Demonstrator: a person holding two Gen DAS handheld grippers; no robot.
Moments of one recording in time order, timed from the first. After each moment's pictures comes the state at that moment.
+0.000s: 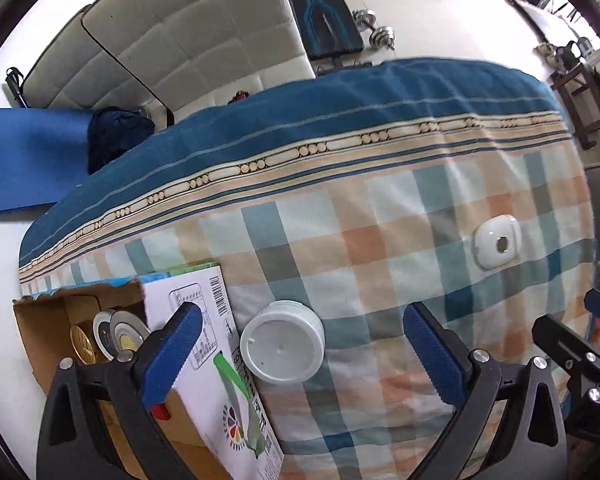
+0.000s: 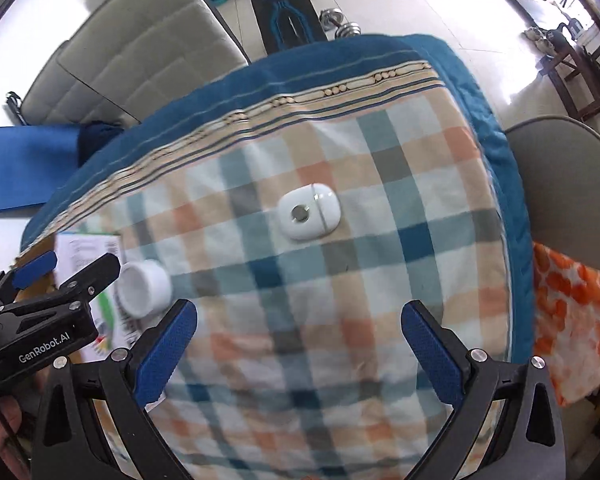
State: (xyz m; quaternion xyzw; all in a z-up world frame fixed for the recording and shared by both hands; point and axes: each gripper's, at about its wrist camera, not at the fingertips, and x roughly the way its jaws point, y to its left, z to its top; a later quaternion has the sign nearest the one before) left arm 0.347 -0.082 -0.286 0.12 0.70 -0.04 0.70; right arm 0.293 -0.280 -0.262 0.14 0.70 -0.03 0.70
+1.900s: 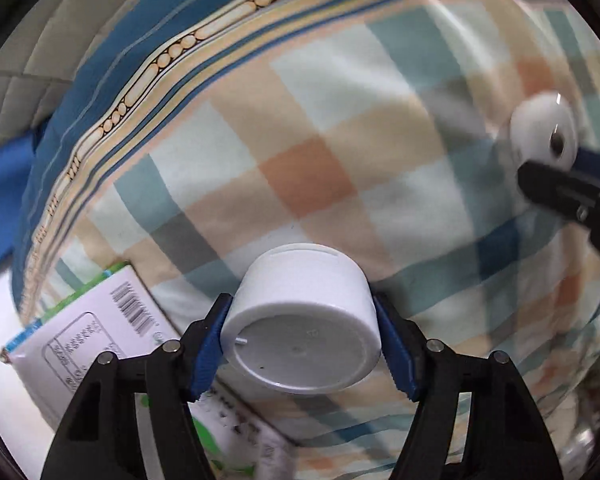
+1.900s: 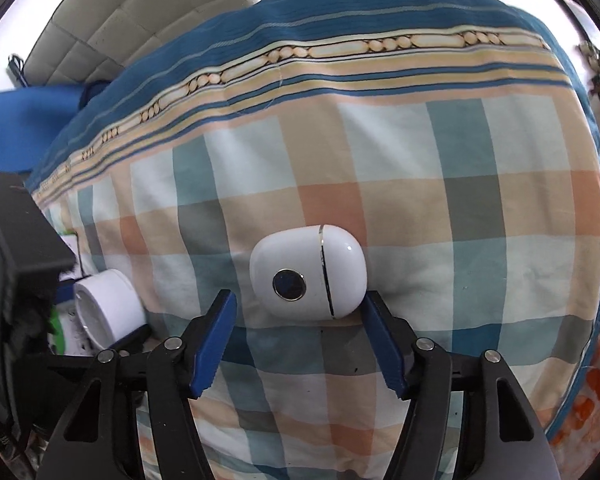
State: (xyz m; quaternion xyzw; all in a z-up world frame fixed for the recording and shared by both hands) left arm 0.313 -0.155 -0.391 0.20 0.78 -0.10 0.59; right arm 0.336 -0.297 -0.366 0.14 0.72 0.05 0.67
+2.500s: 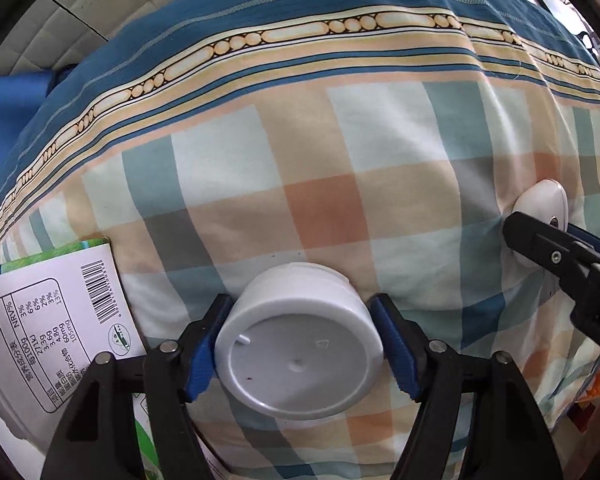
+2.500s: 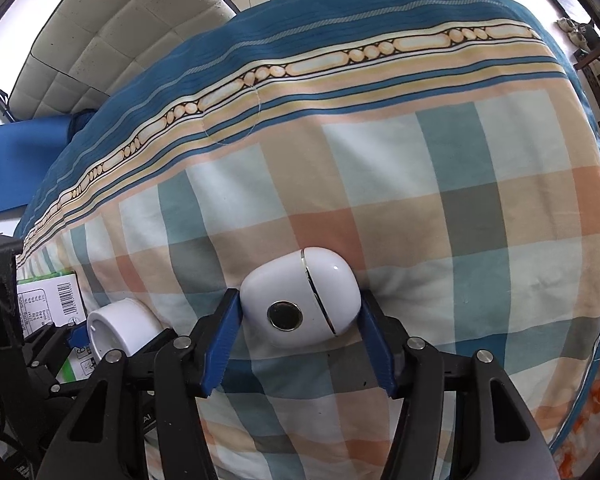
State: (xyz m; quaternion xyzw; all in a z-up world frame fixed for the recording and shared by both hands) left arm 0.326 -0.117 -0.391 0.08 0.75 -0.05 0.65; right arm 0.347 -0.285 -0.373 0.15 0.72 0.01 0.68
